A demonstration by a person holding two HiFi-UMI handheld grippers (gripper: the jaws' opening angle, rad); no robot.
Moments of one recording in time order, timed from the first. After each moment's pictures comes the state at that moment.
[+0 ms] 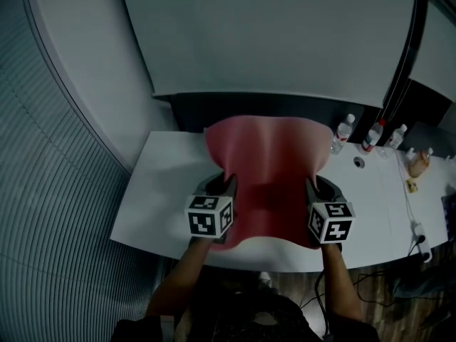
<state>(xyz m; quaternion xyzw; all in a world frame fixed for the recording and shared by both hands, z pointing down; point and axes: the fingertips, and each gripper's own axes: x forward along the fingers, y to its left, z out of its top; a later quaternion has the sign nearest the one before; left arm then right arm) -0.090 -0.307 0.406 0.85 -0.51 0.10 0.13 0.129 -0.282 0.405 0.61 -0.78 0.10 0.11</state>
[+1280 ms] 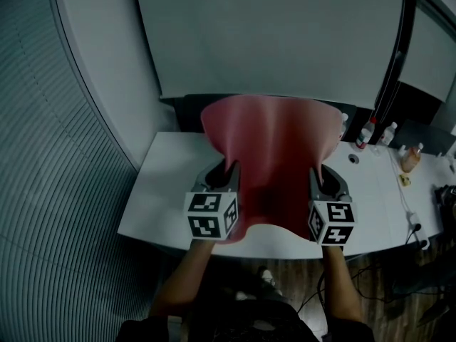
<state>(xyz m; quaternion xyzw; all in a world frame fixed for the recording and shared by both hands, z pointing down) -0.112 -0.239 0.310 0.85 -0.52 0.02 0.05 0.098 -0.211 0.317 0.65 -0.76 -0.01 0.07</state>
